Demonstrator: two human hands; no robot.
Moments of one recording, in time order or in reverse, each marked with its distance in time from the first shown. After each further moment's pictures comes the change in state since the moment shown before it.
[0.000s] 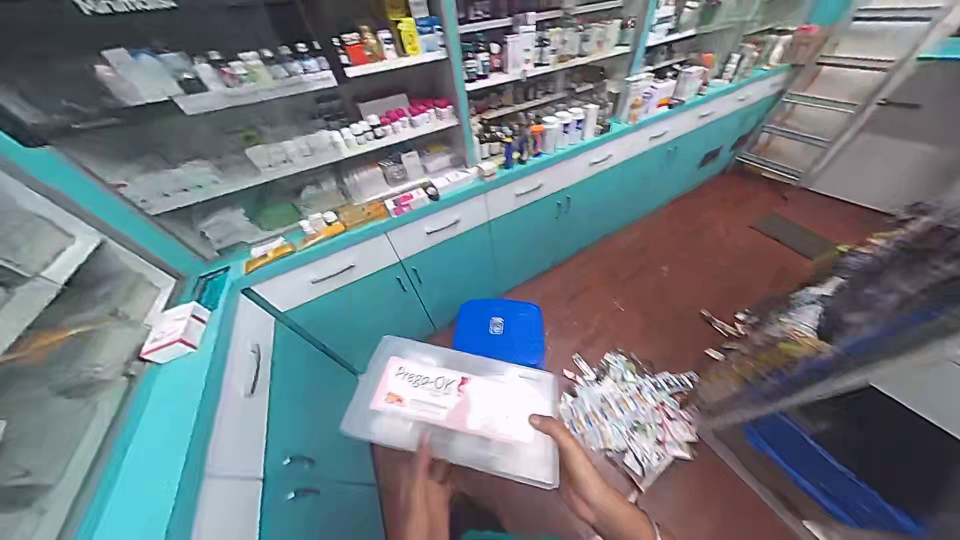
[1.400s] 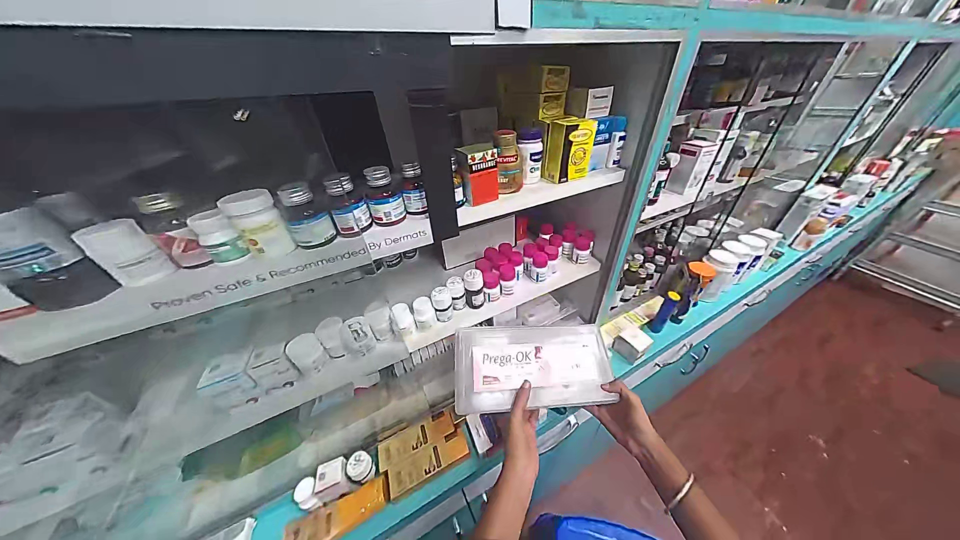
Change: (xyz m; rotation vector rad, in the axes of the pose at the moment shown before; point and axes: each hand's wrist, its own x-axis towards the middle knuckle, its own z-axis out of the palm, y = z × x) left_hand 0.703 0.221 0.255 -0.340 -0.194 -0.122; right_hand 0.687 -0.294 0.232 0.153 0.012 -0.276
